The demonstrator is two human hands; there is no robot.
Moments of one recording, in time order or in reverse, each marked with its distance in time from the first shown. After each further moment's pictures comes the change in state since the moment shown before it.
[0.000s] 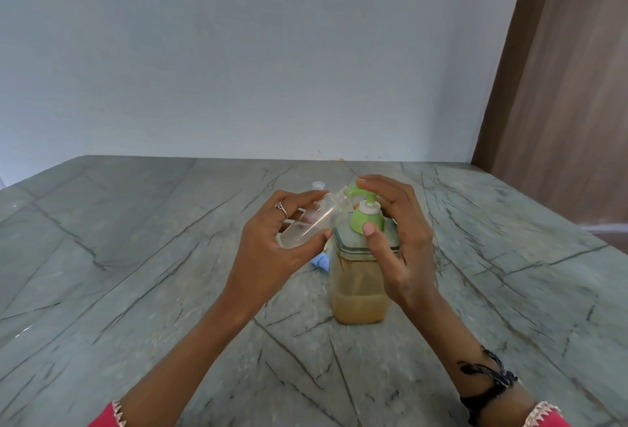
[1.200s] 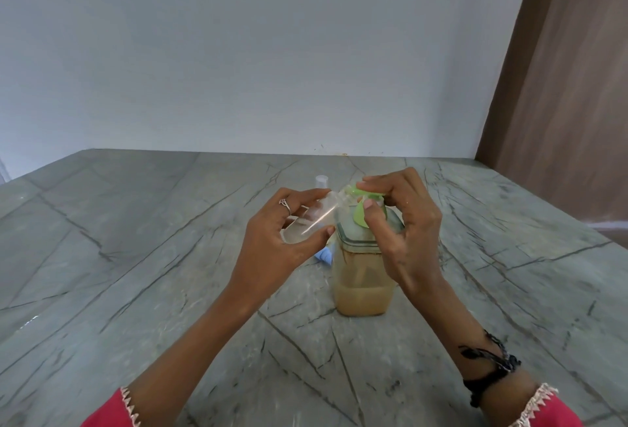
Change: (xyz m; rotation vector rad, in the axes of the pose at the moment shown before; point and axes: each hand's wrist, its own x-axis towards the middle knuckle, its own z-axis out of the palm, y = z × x) left_hand -0.004 -0.001 0.001 0.007 0.005 -0.044; right_hand 0.012 -0.004 0.003 -0.079 0.078 0.030
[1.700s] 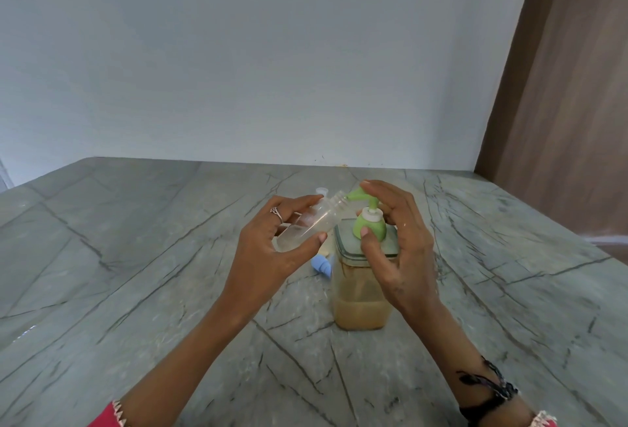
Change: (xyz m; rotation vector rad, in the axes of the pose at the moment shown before) left_hand 0.003 -0.002 -0.005 -0.013 0.029 0.018; right_hand -0.010 0.002 -0.002 0.030 -0.080 -0.028
